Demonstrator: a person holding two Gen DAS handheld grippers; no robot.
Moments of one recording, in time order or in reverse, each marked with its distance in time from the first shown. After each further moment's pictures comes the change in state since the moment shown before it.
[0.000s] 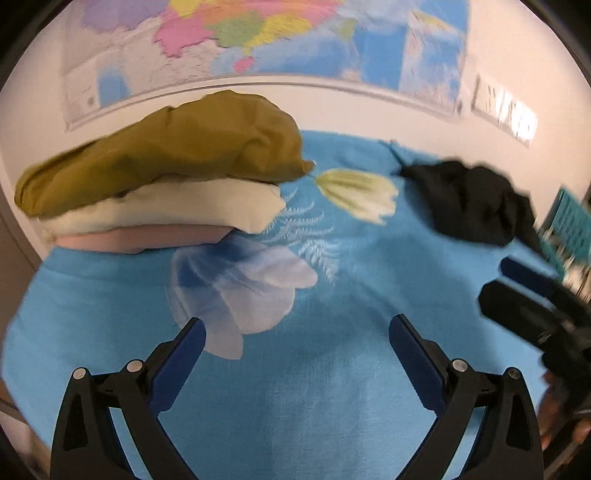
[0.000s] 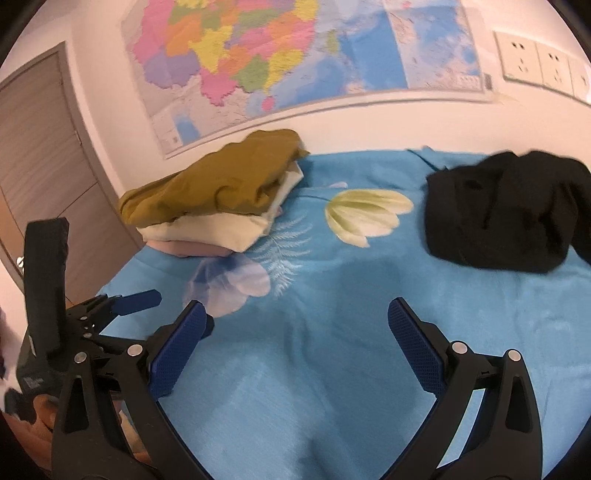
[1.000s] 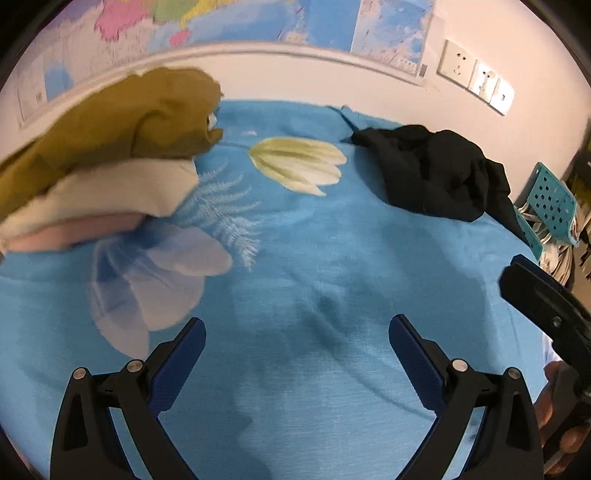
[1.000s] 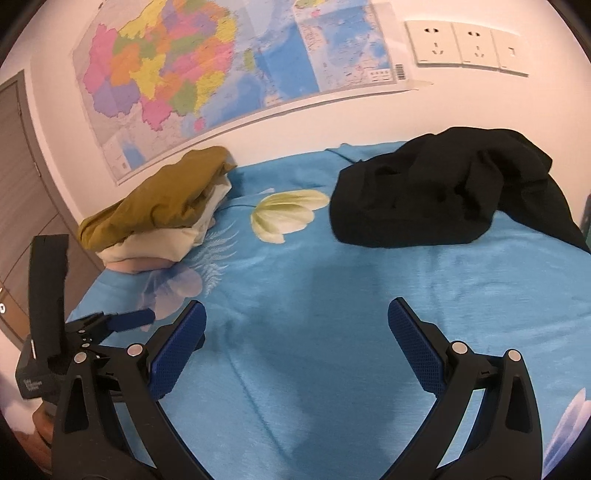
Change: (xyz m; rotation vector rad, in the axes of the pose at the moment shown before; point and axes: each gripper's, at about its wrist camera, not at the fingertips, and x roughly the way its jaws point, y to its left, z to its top) left arm 0.030 -0.042 0.004 0.013 0.116 -0.164; right arm -0.036 -0.049 -0.016 0.101 -0.059 -0.151
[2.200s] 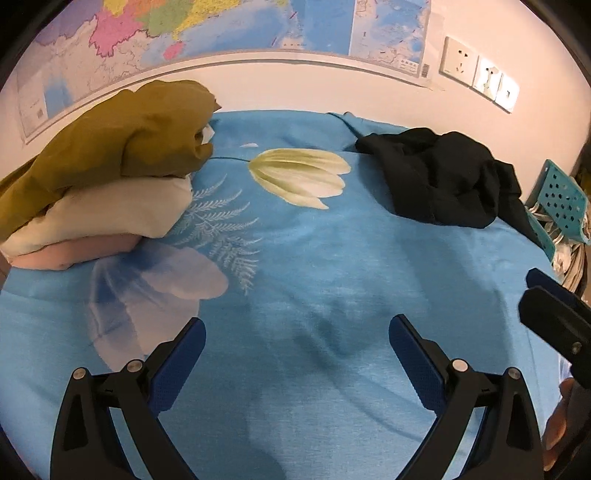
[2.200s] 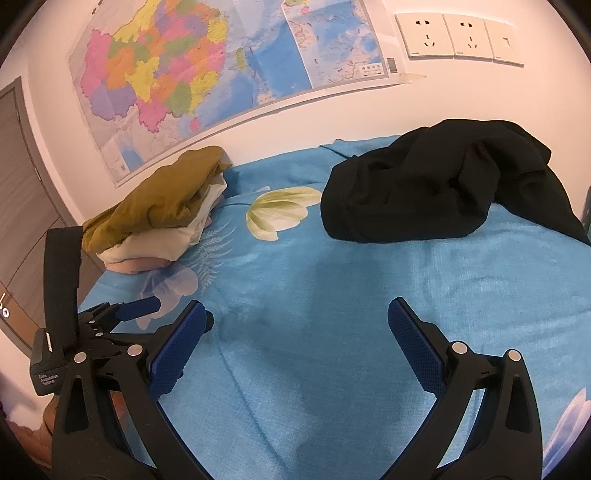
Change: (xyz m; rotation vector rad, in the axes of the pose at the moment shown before) left arm 0.008 -0.014 0.008 0.034 -0.057 0.056; right arm 0.002 -0.010 -0.001 0.024 0.014 0.012
